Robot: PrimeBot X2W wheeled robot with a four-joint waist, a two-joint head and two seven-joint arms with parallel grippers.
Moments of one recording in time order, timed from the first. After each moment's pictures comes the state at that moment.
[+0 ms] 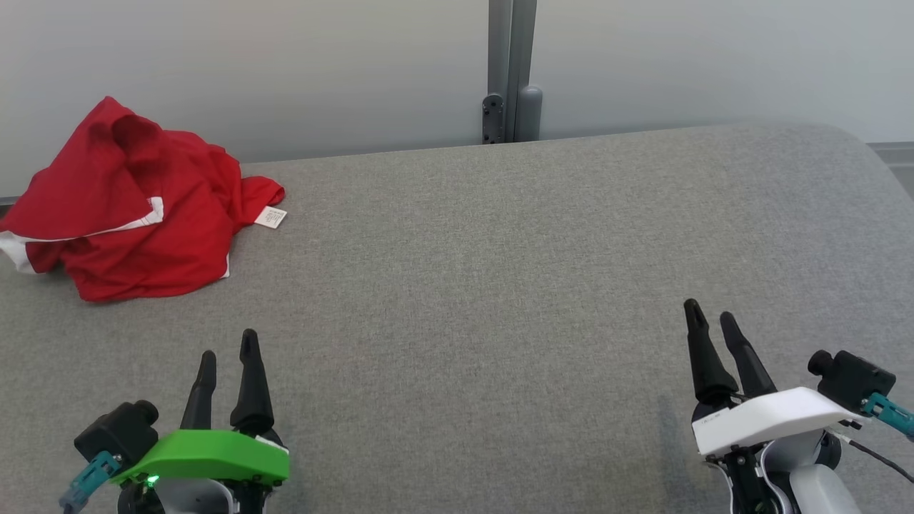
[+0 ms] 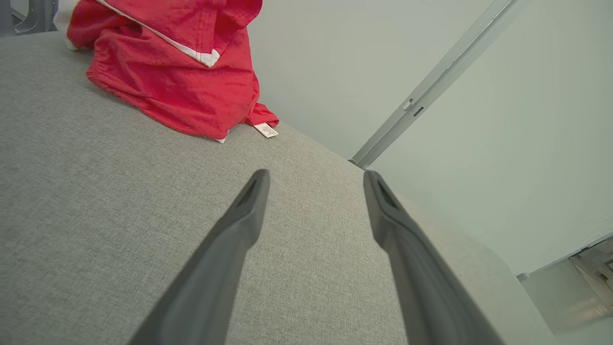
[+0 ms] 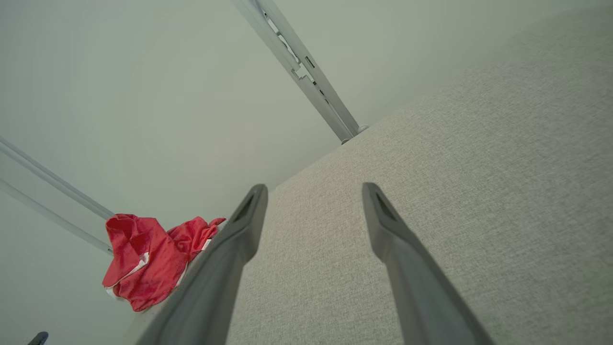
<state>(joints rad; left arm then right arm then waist) -0.02 0.04 -0.06 0.13 -0.71 0.01 -0.10 -0.04 -0.04 0.03 0.13 0.70 0.13 -0.10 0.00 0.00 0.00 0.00</state>
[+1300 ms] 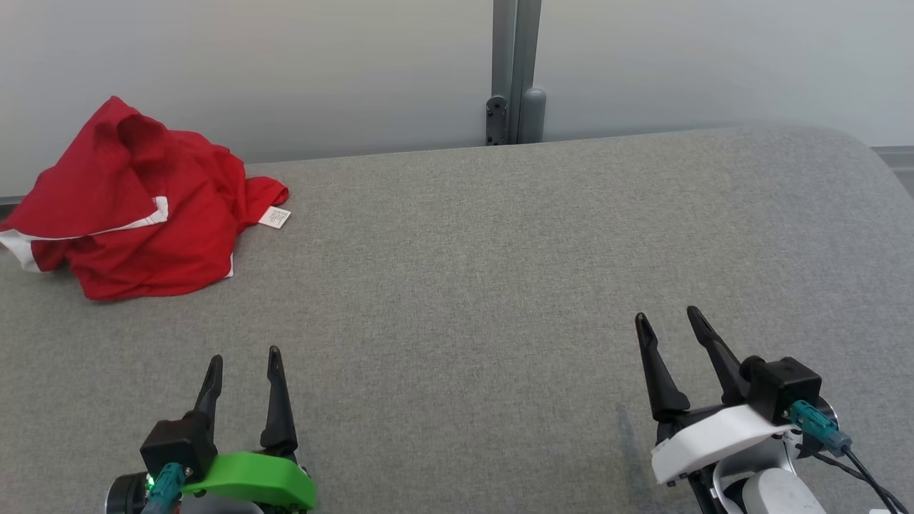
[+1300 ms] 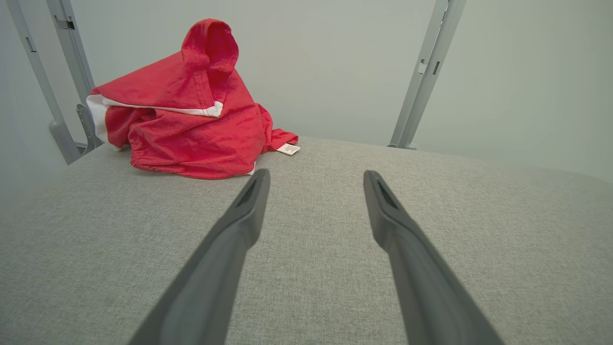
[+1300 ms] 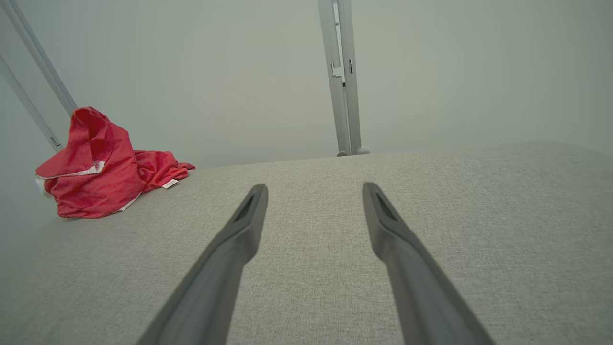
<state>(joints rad) 0.01 0.08 -0.14 0.16 -0.30 0.08 -0.20 -0.04 -0.04 0.11 0.15 0.22 0.13 -0.20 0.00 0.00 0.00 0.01</state>
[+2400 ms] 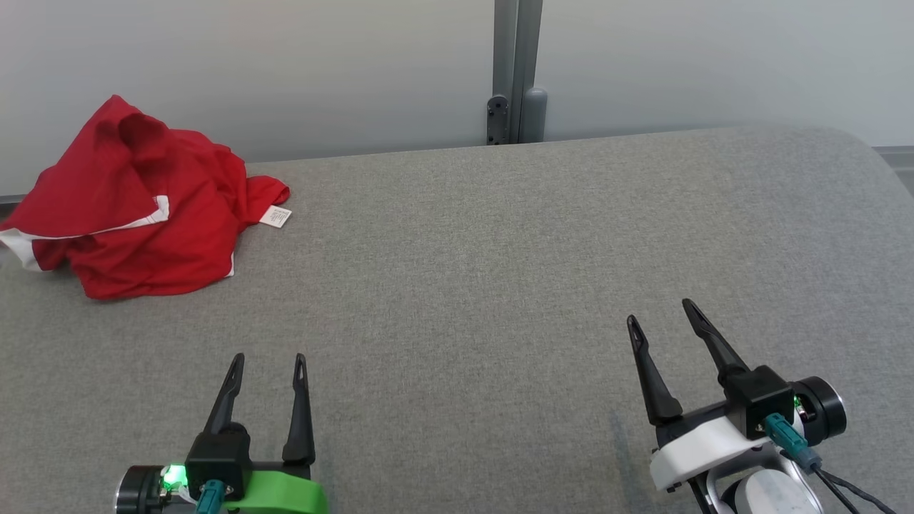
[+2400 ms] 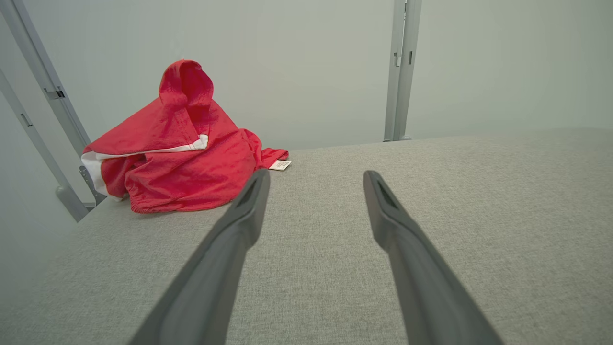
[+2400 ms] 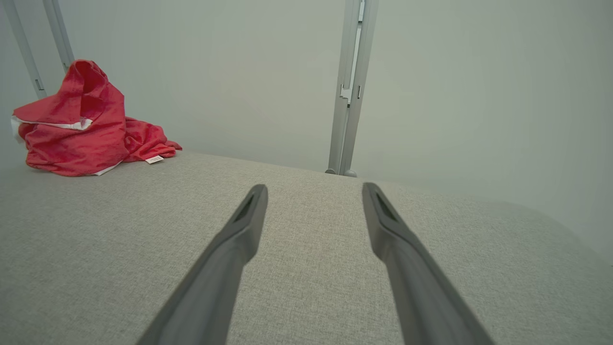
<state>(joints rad) 0.03 0.06 -0.13 0.16 -0.07 0.03 -0.26 -0.04 -0.05 0.10 0.14 -0.03 0.13 -0.26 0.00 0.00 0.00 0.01</state>
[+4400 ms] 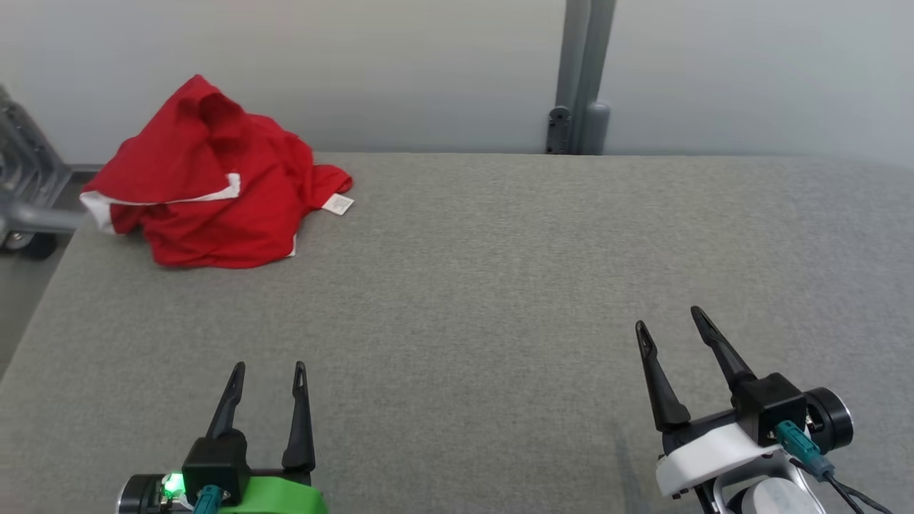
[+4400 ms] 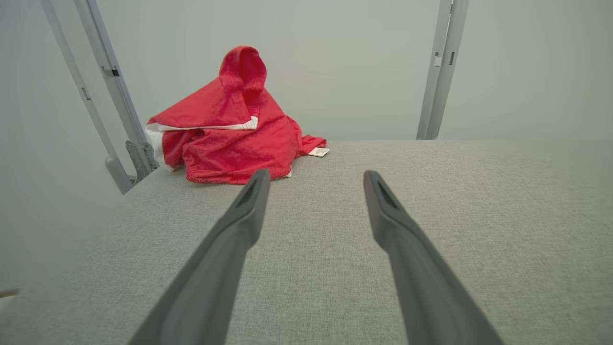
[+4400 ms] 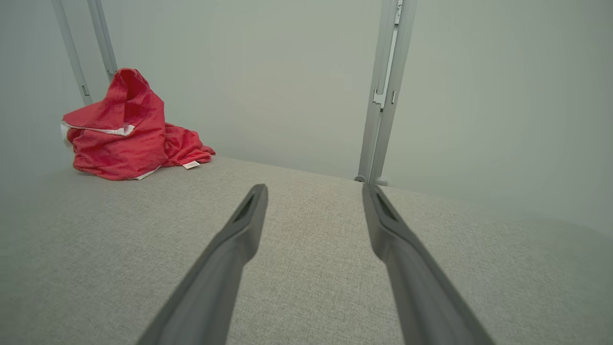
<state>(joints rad) 0.04 0.05 -0.13 0.18 -0.09 0.02 -0.26 -0.02 -0.05 0.09 0.13 0.00 0.13 -0.26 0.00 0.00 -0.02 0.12</state>
